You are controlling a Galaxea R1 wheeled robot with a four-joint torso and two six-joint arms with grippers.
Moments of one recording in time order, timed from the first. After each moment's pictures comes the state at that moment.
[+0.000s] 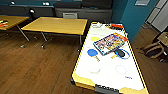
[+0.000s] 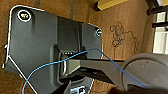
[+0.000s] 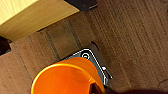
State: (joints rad) left arm 1.35 2.32 -1.60 0.11 -0.15 -0.07; right arm -0.95 1.81 -1.44 0.05 -0.18 0.57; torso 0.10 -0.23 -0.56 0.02
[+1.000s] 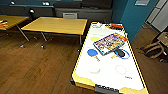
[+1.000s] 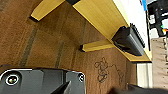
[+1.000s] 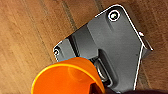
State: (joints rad) left arm 0.96 2.01 -1.21 -0.10 -0.11 -0.13; right arm -1.26 2.27 -1.67 -0.10 0.08 0.53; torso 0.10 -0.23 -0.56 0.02
